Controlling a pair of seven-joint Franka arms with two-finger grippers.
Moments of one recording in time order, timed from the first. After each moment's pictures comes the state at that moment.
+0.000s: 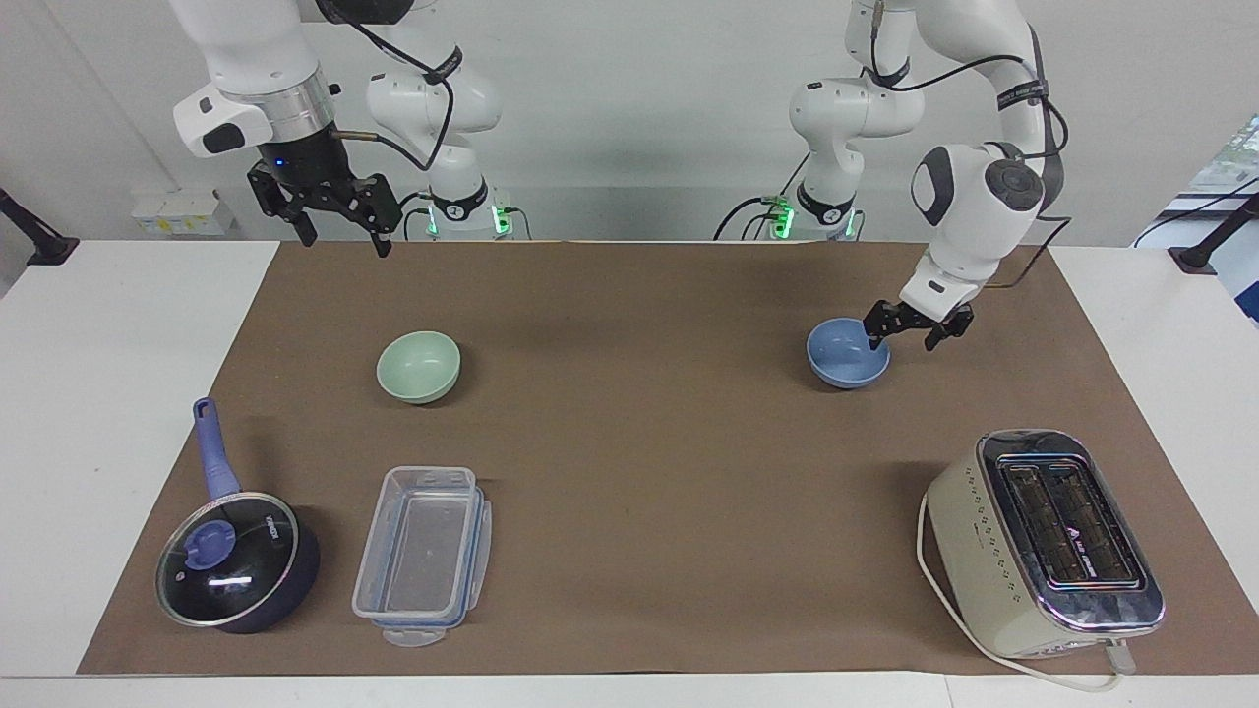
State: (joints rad) left arm -0.07 -0.11 -0.05 -2.49 -0.08 2.38 0.03; right arm -0.04 -0.02 0.11 -1.52 -0.02 1.52 0.25
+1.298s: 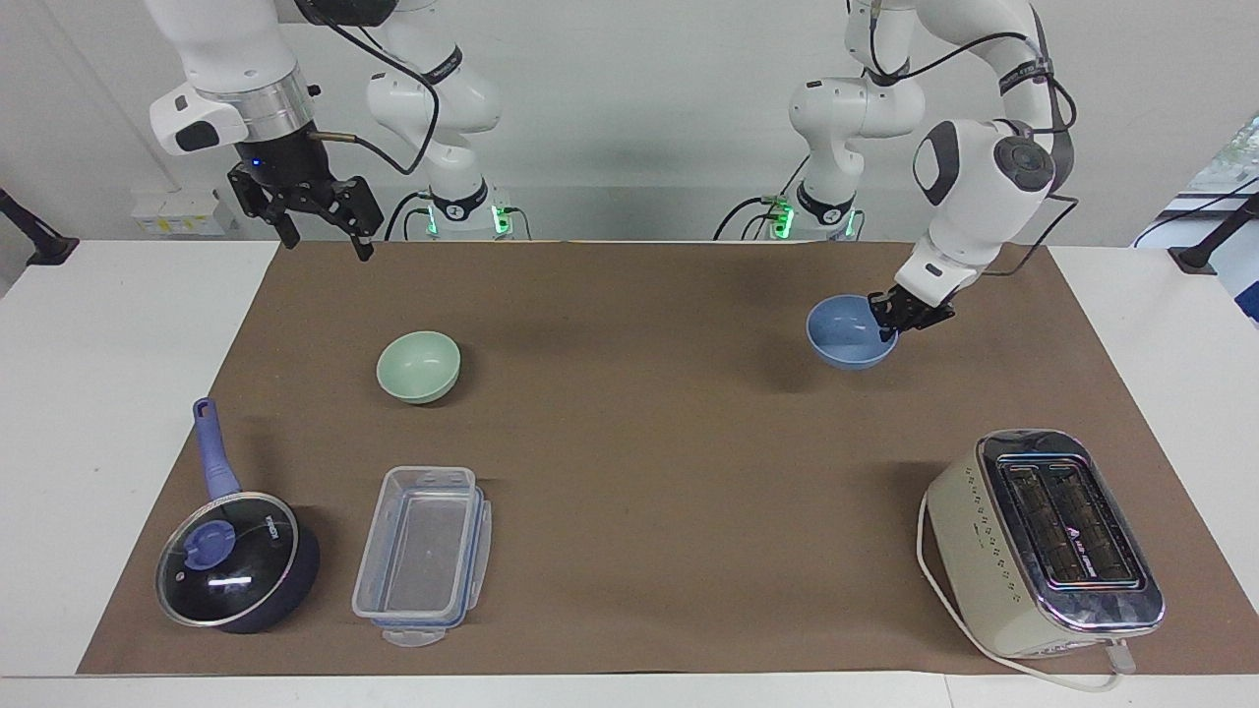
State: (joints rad) left arm -0.08 -0.13 -0.04 -2.19 -0.09 2.02 0.03; right arm -0.08 -0.02 0.10 -1.52 -0.02 1.55 0.25
